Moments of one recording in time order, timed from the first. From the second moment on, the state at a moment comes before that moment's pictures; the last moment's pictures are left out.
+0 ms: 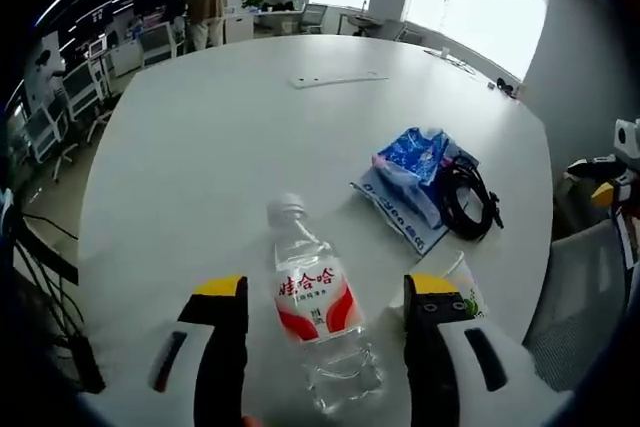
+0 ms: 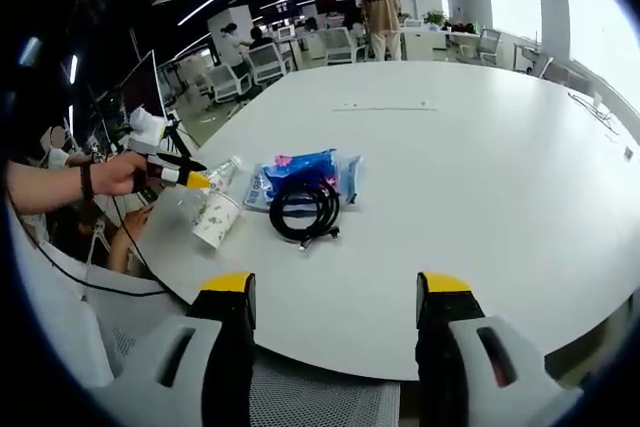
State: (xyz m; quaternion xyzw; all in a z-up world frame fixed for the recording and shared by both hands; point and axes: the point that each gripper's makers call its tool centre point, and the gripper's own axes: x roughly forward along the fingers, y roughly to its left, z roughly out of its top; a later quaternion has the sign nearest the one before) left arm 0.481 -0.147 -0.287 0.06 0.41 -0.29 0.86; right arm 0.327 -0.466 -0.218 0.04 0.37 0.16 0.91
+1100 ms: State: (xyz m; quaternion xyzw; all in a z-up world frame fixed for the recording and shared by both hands) left arm 0.486 -0.144 -0.312 0.08 0.48 -0.27 0.83; right arm 0.330 -0.460 -0.217 0.04 0.37 0.17 0.91
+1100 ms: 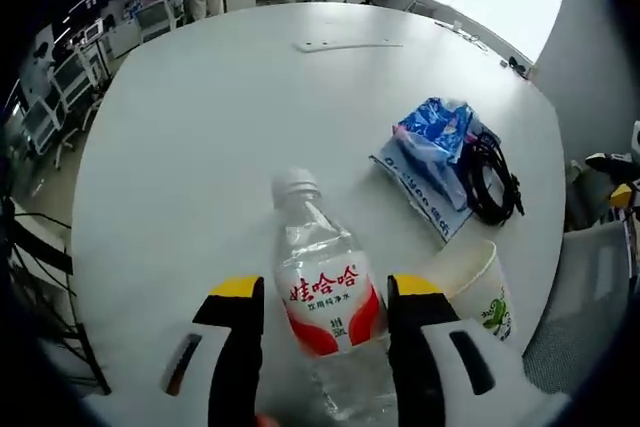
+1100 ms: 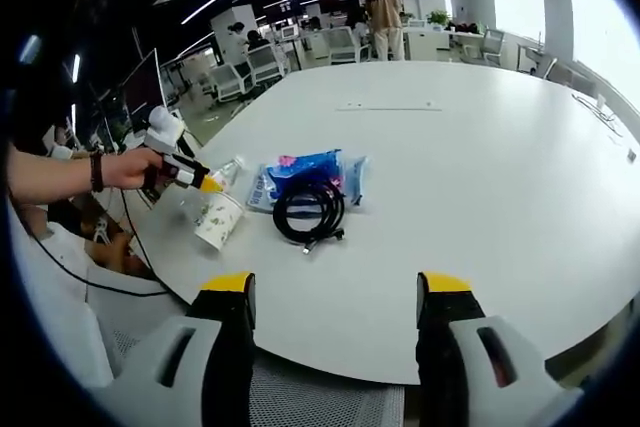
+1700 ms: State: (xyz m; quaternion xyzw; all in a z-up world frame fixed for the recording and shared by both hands) left arm 0.482 -0.144 -0.307 0.07 0.48 -0.24 0.84; right arm 0.331 -0.455 -0.213 0.04 0.36 0.17 0.91
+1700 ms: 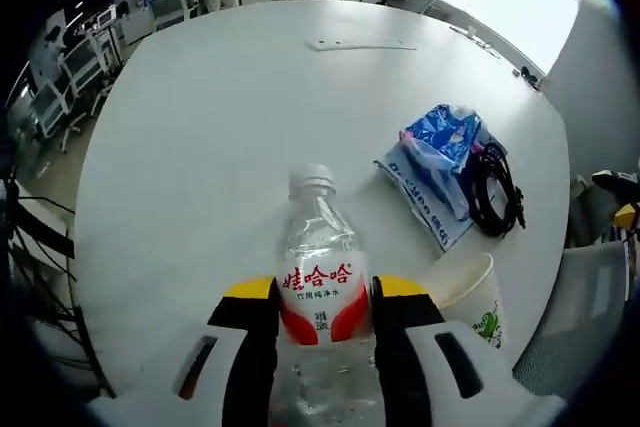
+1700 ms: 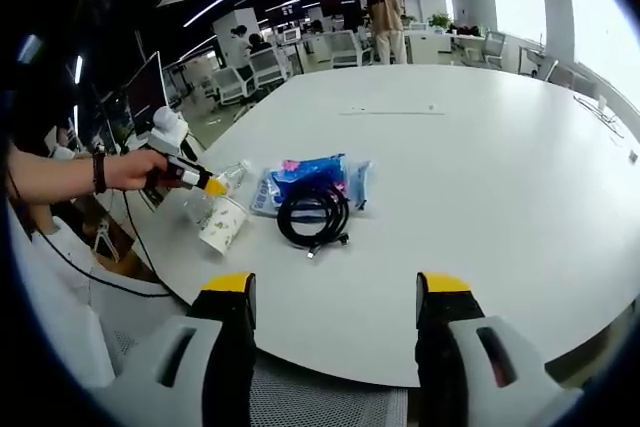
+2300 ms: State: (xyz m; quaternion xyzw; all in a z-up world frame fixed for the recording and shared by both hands) left arm 0.479 -0.139 -0.306 0.07 0.48 -0.24 0.84; right arm 0.332 -0.454 -0.210 0.04 0.36 0.17 0.92
